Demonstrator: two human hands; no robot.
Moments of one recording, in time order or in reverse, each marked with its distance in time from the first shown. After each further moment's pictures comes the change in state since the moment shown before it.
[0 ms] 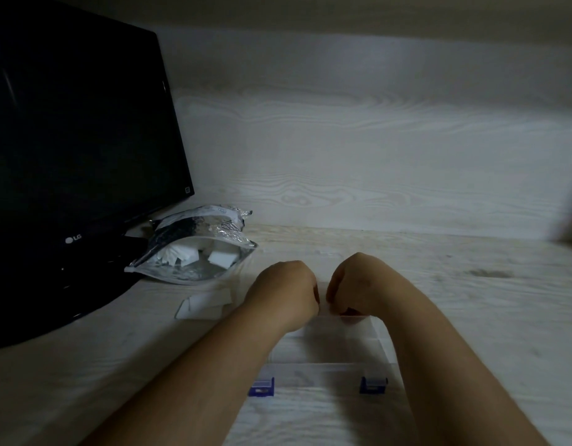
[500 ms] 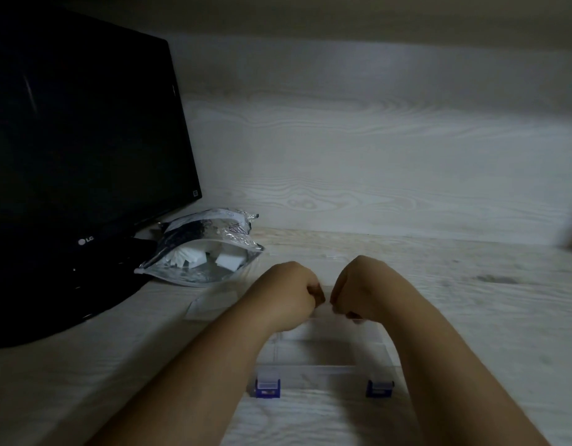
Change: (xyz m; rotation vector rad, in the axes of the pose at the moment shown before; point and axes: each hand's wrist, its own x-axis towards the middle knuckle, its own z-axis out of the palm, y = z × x) left_hand -0.004 -0.012 -0.010 -0.213 -0.038 0.066; right_hand 0.002 -0.009 0.003 -0.254 -0.056 0.033
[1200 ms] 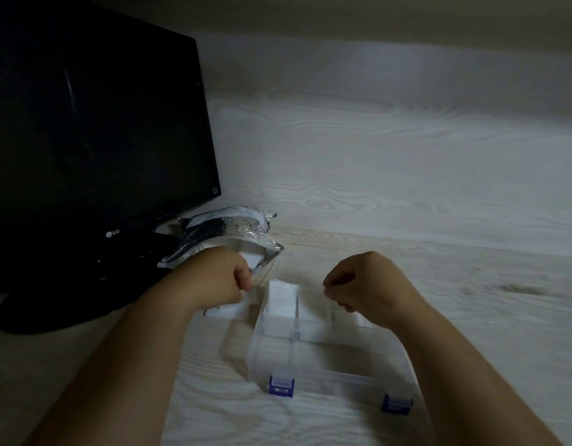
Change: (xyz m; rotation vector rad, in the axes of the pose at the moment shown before) left_hand -0.031 -0.087 -0.073 0.138 0.044 -0.226; right_hand -0.014 -0.002 0.013 0.205 0.306 -0.409
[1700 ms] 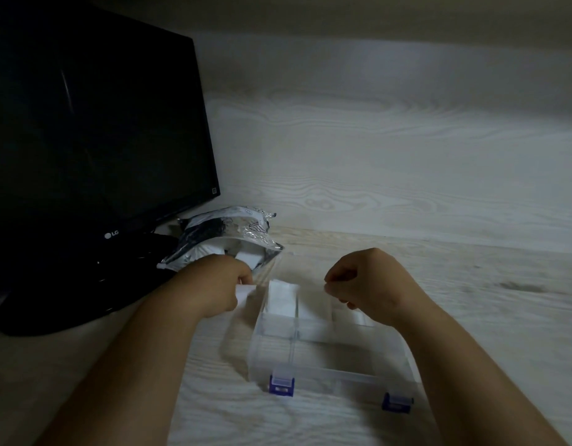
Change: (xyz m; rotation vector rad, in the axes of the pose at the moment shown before) left_hand -0.006 0.003 0.006 0.213 -0.026 0.057; right_hand 0.000 0.001 -0.002 0.005 0.025 -0.044
